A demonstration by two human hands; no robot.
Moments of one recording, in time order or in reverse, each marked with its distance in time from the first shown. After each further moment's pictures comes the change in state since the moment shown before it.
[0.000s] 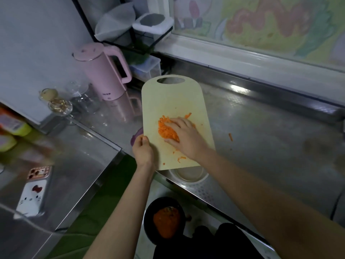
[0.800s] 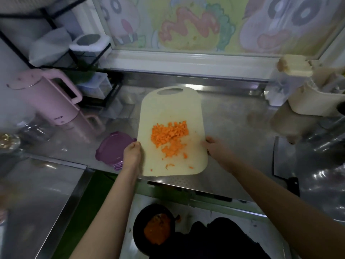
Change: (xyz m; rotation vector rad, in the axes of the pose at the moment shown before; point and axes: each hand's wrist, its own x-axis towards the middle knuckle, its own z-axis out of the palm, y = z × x) left_hand -0.052 -0.005 0.033 0.222 -0.365 0.023; right_hand -0.173 0.043 -0.063 0.946 0.304 0.844
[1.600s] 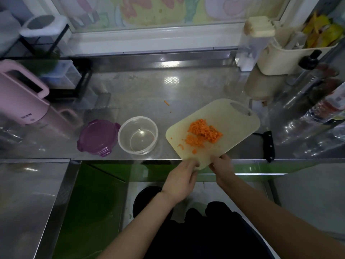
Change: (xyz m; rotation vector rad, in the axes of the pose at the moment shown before) left_hand -0.124 -0.117 0.059 0.808 -0.700 1.008; right_hand -0.081 0.139 0.012 0.578 0.607 0.366
